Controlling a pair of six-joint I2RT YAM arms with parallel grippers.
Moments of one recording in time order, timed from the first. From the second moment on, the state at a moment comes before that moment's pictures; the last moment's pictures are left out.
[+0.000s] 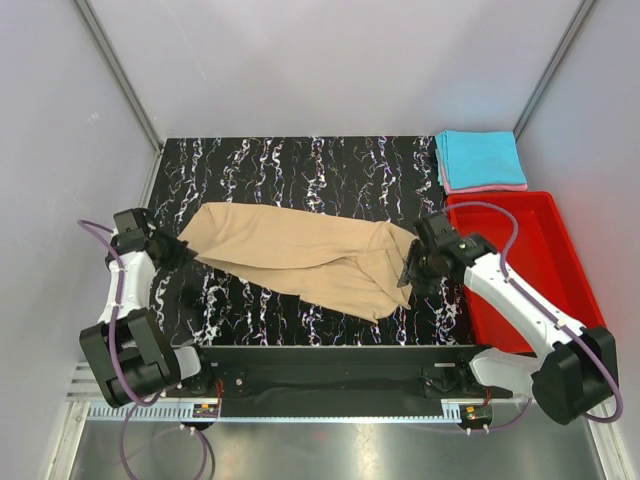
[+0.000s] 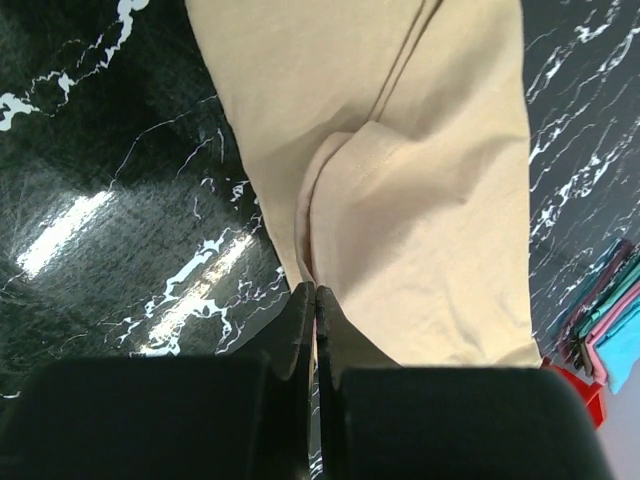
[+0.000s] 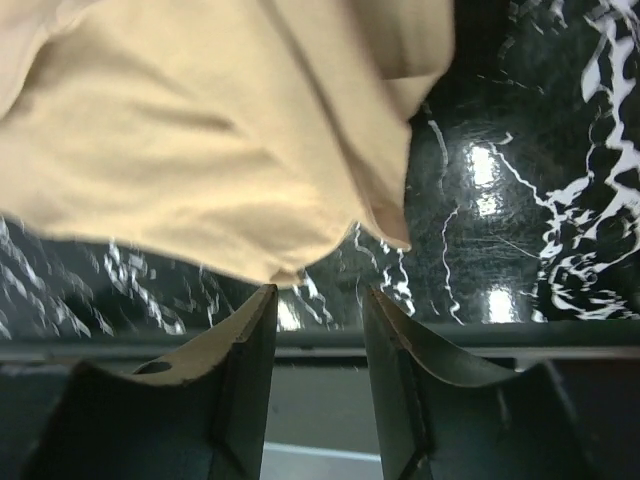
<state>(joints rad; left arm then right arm) 0.40 1.25 0.81 -0.53 0.29 -0.72 0.46 1.18 0.93 -0.89 -0.02 0.75</state>
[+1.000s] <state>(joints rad) 0.40 1.22 0.72 -0.45 0.30 -0.73 0.34 1.15 0.60 -0.85 -0.01 1.97</state>
